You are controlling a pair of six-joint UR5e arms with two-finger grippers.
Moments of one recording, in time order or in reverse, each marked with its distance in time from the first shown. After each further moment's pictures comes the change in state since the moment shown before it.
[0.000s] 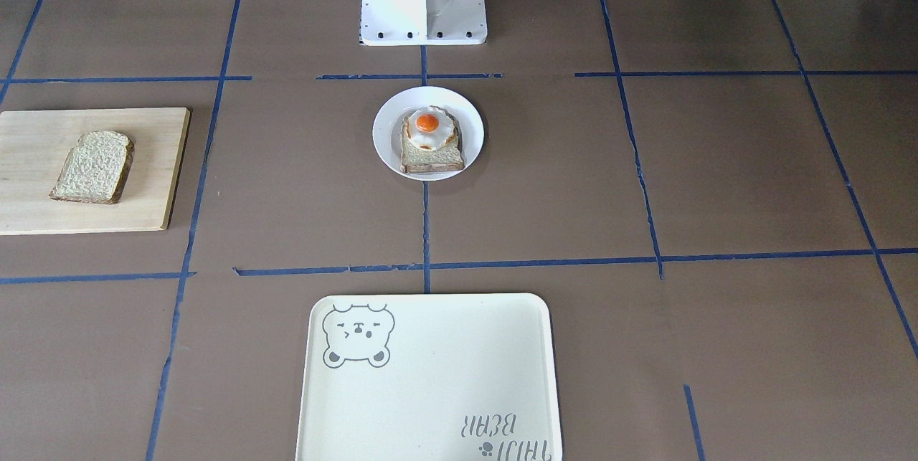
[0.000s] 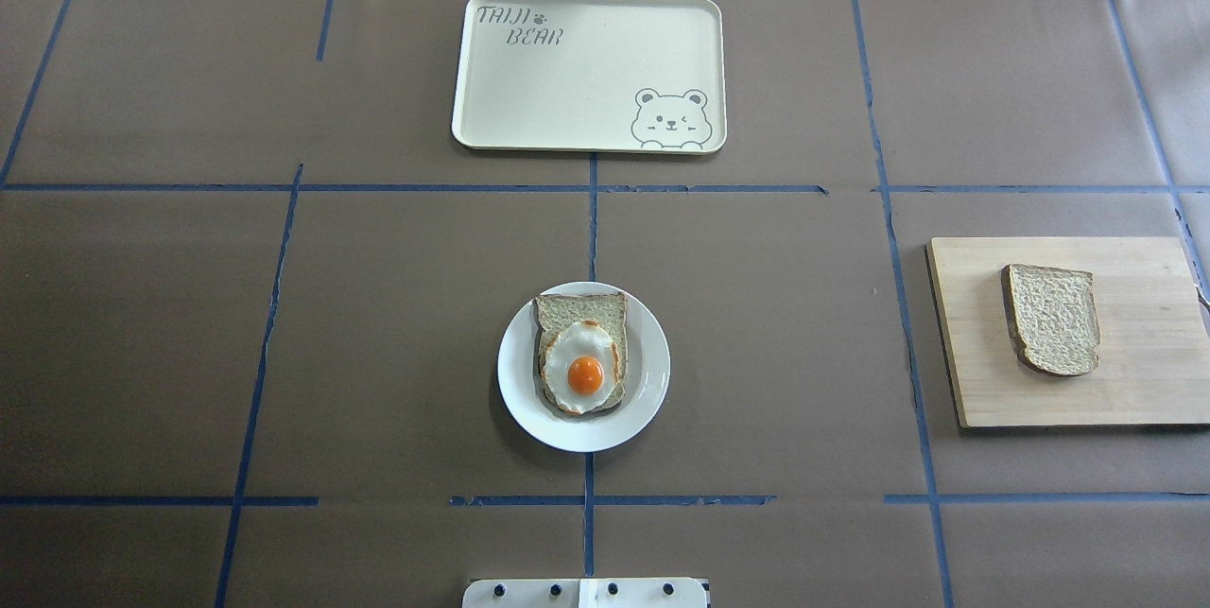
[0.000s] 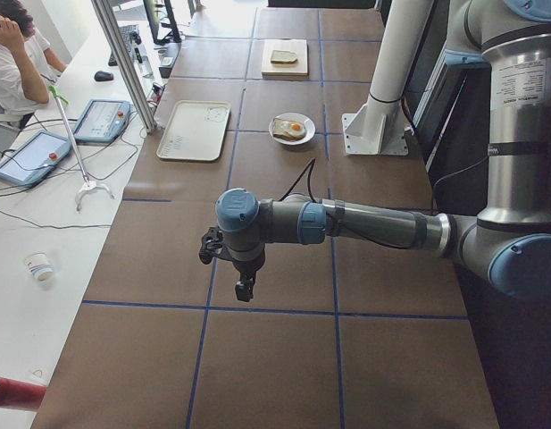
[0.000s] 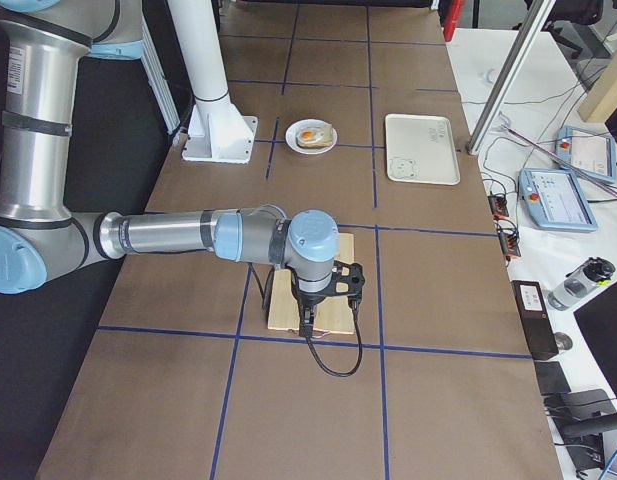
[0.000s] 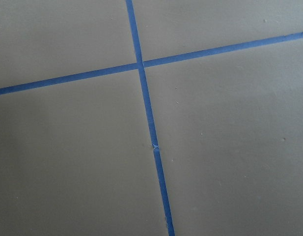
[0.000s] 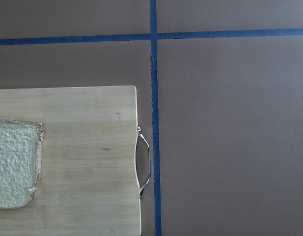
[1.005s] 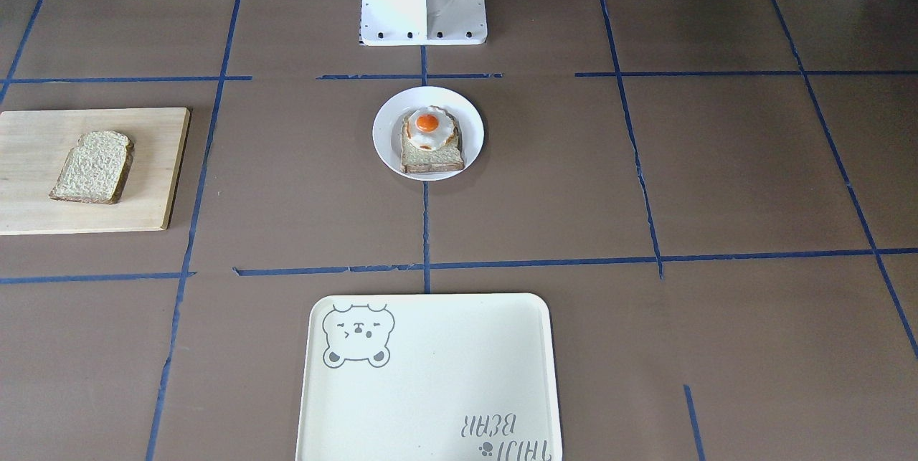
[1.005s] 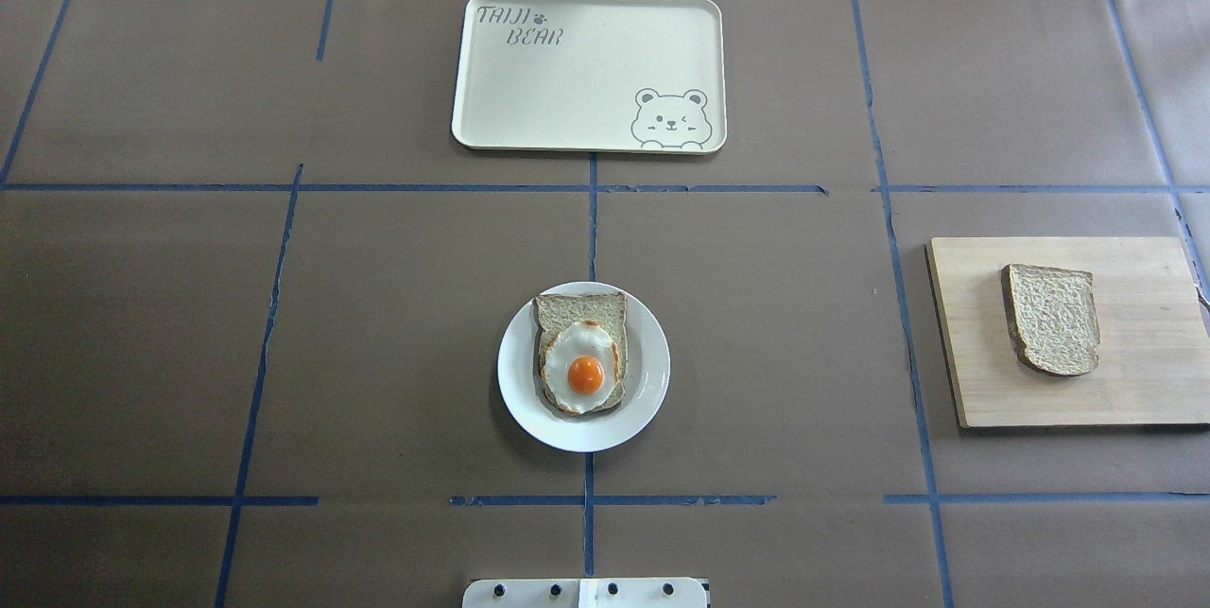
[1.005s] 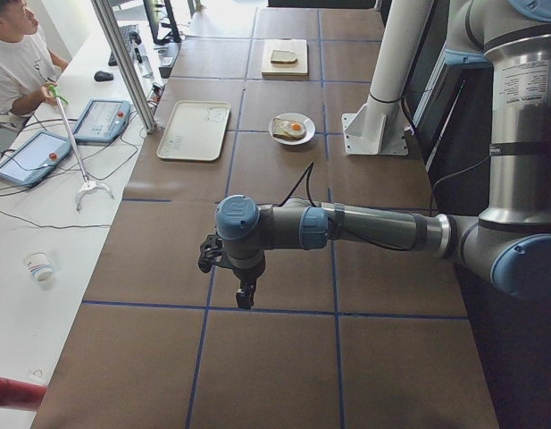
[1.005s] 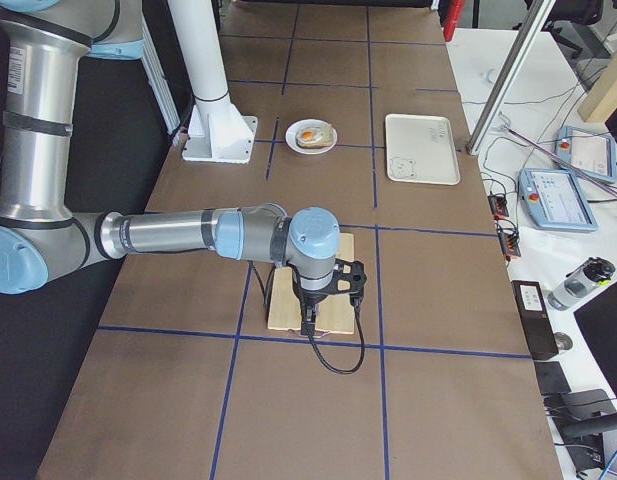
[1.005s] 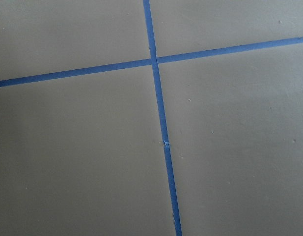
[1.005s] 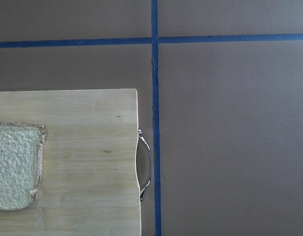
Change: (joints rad) left arm -0.028 -0.001 0.023 0.007 0.006 0.001; right arm 0.000 0.005 0.005 -0.001 -0.003 0.000
